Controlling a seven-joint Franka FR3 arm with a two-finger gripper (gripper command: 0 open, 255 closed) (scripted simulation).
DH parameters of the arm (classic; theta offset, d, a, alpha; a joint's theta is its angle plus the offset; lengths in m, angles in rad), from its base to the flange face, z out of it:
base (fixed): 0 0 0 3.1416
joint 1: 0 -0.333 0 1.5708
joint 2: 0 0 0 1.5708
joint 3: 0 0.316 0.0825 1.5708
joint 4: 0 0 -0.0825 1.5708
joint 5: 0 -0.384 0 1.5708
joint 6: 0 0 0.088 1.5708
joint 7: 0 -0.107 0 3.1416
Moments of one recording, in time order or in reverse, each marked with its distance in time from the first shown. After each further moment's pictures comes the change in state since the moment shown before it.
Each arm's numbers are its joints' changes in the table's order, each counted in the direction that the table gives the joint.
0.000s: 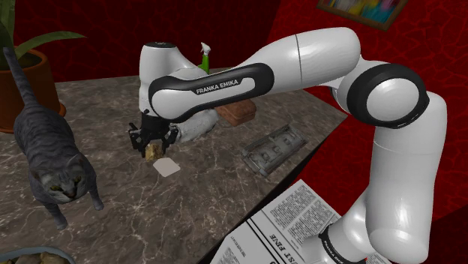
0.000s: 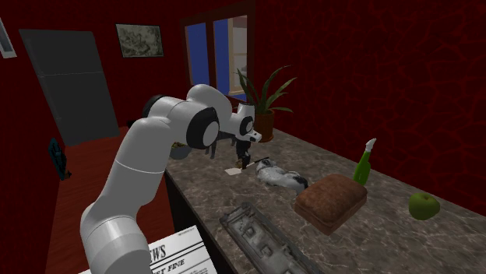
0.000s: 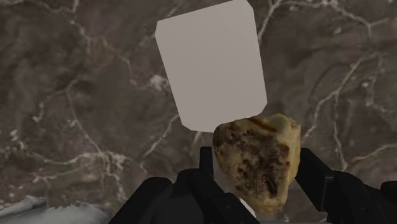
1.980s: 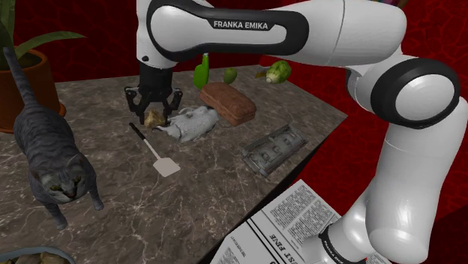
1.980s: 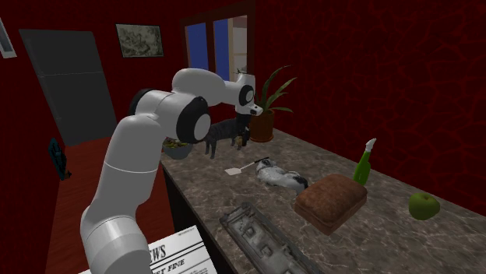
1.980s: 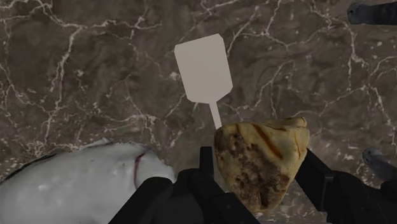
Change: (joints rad) arm 0.003 -0.101 0.024 0.206 -0.039 0.301 0.011
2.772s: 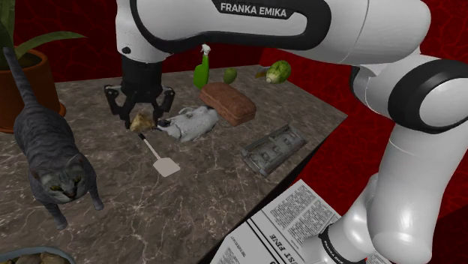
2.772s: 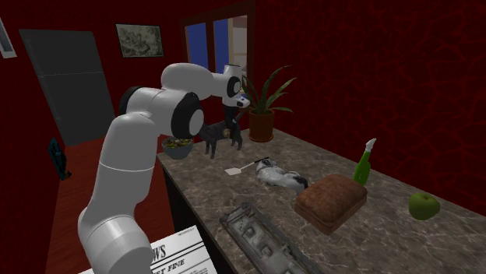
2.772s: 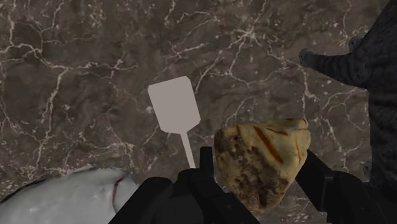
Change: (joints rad) arm -0.068 -0.038 0.033 0.022 -0.003 0.055 -0.097
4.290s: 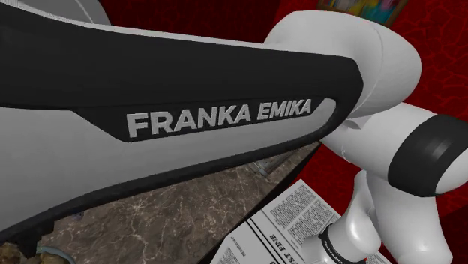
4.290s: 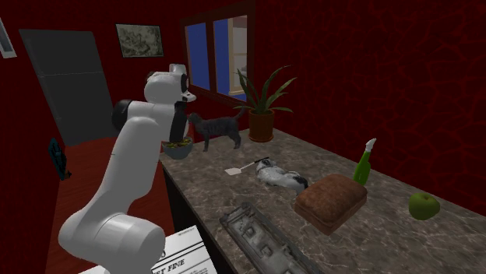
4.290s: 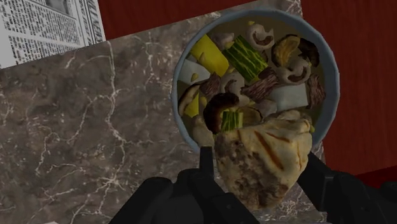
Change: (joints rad) arm -0.470 0.269 0.071 0.386 0.144 0.113 -0.472
